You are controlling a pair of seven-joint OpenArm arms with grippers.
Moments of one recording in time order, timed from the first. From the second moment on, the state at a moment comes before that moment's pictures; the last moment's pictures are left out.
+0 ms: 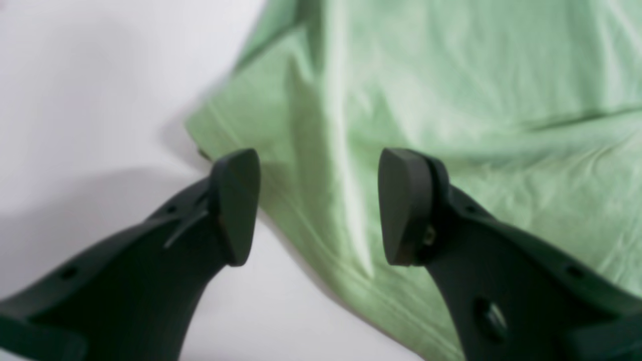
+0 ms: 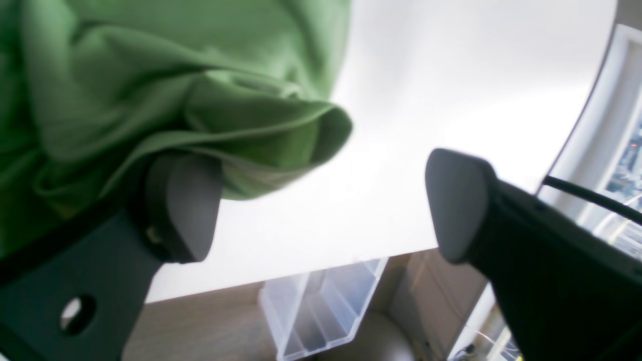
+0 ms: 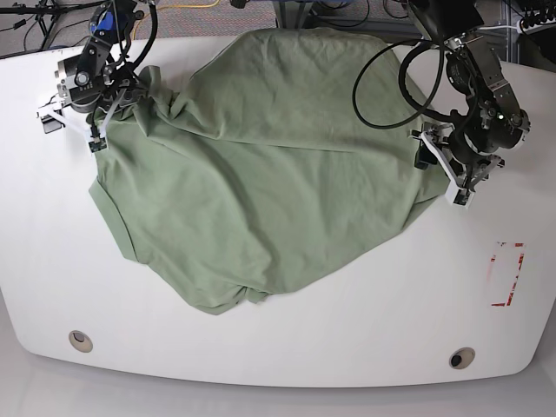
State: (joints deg) left arm 1.3 -2.2 -28.4 104.2 -14.5 -40.5 72.9; right arm -14.7 1.9 32.5 113.2 -17.7 40.6 -66.4
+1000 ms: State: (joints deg) left arm 1.4 -2.5 -26.5 94.1 -14.6 -40.4 68.0; right arm 14.7 4.1 37.4 98.5 -15.5 40.6 -66.3
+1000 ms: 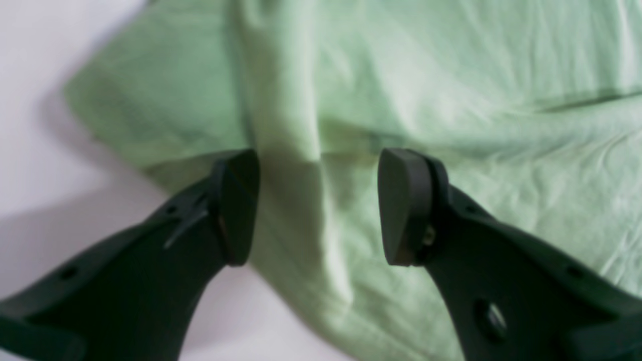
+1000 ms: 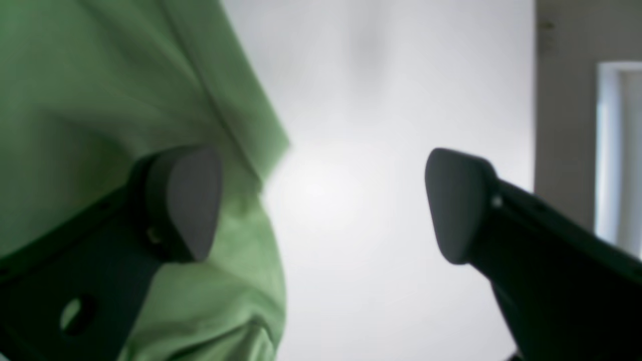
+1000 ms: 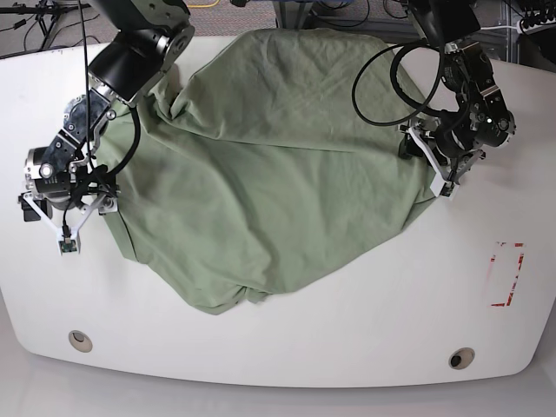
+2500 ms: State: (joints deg) left arm -31.0 -28.0 -0.1 51.1 -14.5 -34.2 45.8; right arm 14.1 2.2 32.9 81.3 -16.0 40.6 -46.0
